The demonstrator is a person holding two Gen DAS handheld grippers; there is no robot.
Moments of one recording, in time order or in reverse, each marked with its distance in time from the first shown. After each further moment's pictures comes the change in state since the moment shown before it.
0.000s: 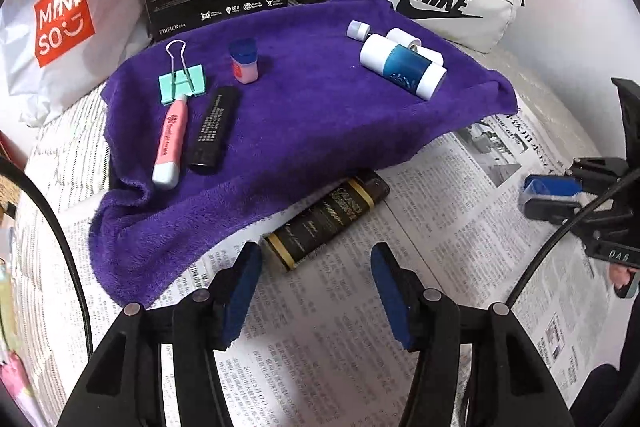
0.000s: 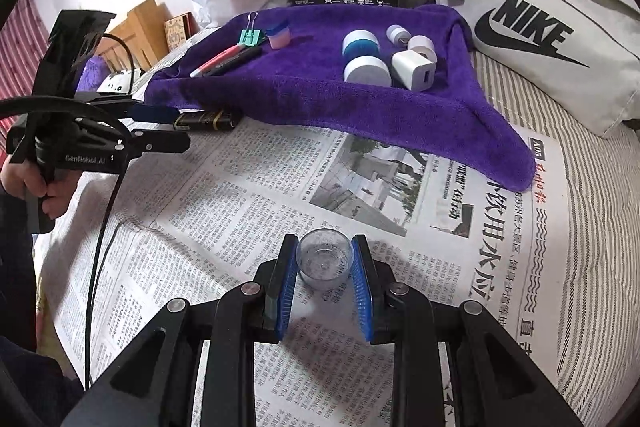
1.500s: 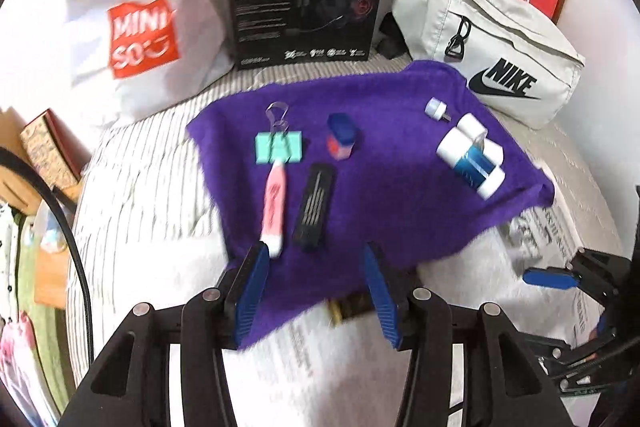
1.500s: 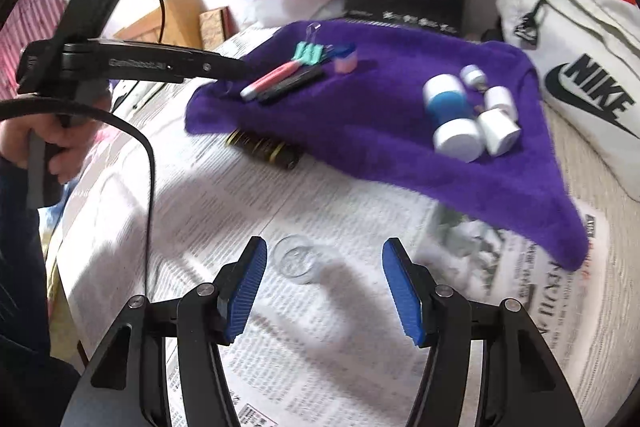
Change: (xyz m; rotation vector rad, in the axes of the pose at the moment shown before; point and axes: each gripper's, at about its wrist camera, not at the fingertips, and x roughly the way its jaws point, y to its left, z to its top) left arm -0.039 0.047 0.039 -0.180 -0.042 0.124; right arm 0.021 0.059 0.040 -0.114 0.021 0.089
